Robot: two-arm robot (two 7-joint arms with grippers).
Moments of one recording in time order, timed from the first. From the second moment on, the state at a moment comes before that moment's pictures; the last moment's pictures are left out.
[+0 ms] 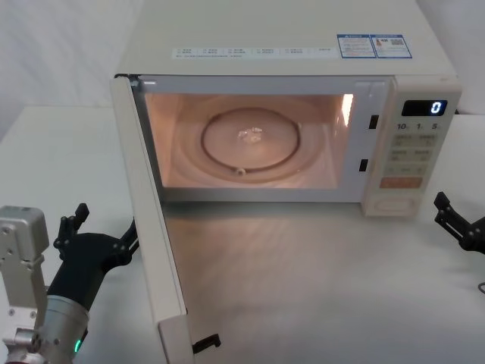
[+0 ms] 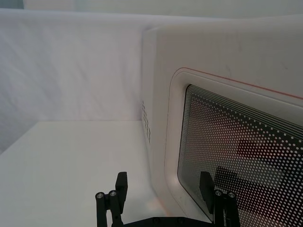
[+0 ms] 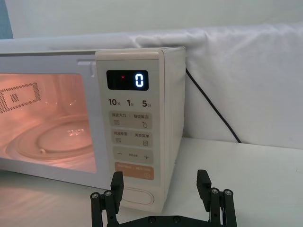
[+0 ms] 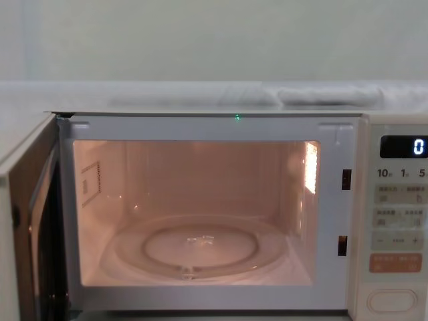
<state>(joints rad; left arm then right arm) 0.27 0.24 0.04 -1.85 -0.25 -0.02 -0.02 -0.17 0.25 0.00 -1.77 0.29 -0.05 0.26</state>
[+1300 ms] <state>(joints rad) 0.27 0.24 0.04 -1.85 -0.25 -0.02 -0.02 -0.17 0.25 0.00 -1.77 0.29 -0.05 0.26</state>
